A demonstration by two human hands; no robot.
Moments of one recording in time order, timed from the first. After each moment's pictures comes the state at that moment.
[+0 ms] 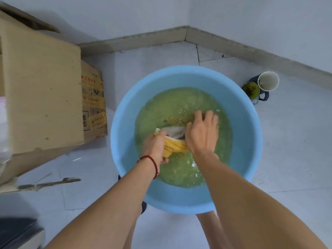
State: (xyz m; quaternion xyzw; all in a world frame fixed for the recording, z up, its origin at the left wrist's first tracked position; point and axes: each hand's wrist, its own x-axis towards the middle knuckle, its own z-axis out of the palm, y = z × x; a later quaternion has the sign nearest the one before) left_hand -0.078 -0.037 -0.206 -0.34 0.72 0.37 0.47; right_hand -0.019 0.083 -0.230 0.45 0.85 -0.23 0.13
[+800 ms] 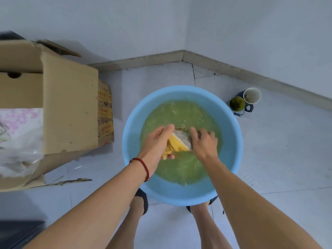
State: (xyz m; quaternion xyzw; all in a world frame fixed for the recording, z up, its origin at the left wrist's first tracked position) left_hand -0.098 -0.022 -0.082 -0.15 0.70 0.49 0.49; right_hand -0.001 0.101 -0.168 0.51 0.71 -0.44 0.20
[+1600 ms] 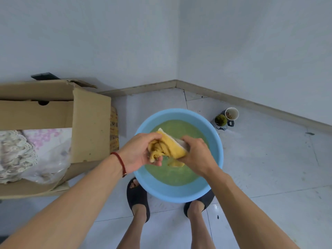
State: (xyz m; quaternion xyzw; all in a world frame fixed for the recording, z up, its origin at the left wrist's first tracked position) left_hand -0.145 -0.039 0.056 -0.12 0.59 0.49 0.63; right_hand -0.001 0.107 0.001 0.28 0.82 -0.49 0.09
